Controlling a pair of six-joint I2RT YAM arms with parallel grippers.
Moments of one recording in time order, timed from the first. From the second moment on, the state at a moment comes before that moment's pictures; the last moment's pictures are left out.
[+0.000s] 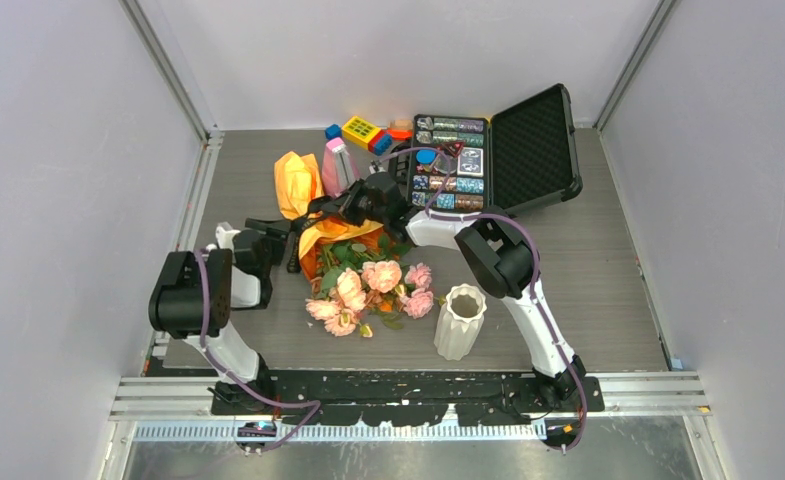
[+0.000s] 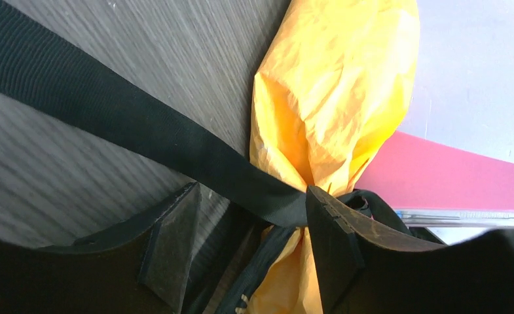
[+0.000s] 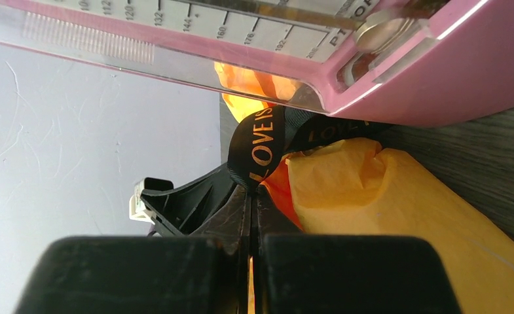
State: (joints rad) left arm 0.05 1.67 0.37 0.91 -0.06 -1.18; right arm 0.75 2.31 1.59 0.42 -0.19 1.24
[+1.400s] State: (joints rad) left arm 0.05 1.65 0.45 0.81 -0.03 -1.00; right arm 0.73 2.22 1.54 0.37 -0.17 1.09
